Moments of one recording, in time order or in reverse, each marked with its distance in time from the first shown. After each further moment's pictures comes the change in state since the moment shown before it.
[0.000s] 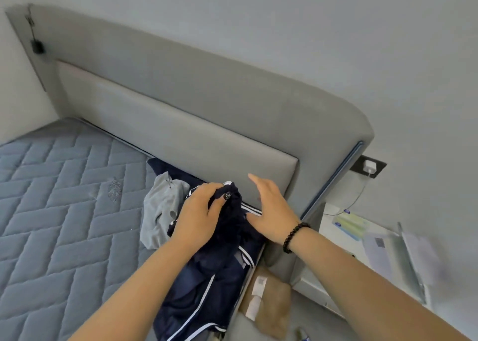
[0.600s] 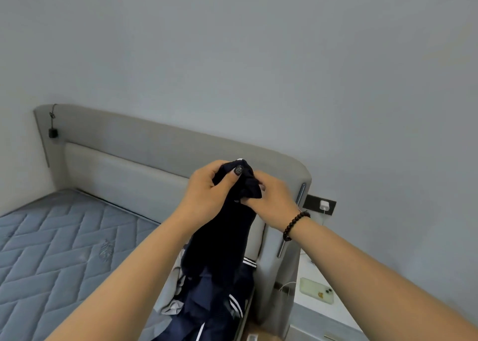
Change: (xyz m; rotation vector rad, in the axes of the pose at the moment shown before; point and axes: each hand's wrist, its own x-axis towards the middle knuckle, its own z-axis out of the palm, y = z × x) left_hand -0.030 0.220 -0.078 -0.356 -0.029 0.286; right_hand -0.114 -0.115 -0.125 0.207 0.414 -0.234
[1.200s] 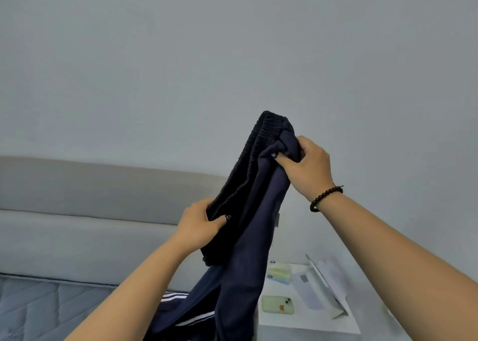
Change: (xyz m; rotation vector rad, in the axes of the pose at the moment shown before) left_hand 0.041 -0.032 0.060 0.196 -0.342 -0.129; right_hand -0.010 -0.034 -0.152 -0.220 0.717 0.068
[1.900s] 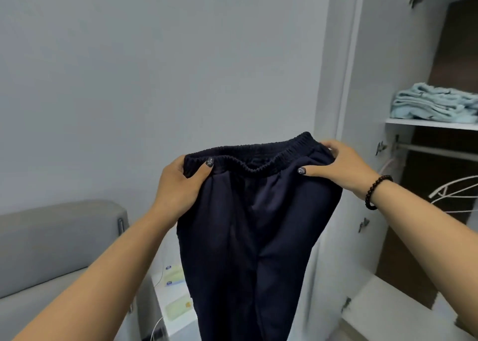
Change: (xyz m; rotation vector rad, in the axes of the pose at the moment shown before) left_hand 0.006 0.165 0.136 -0.564 -0.266 0.339; right_hand -0.117 0.015 -0.292 -0.358 0.182 0.505
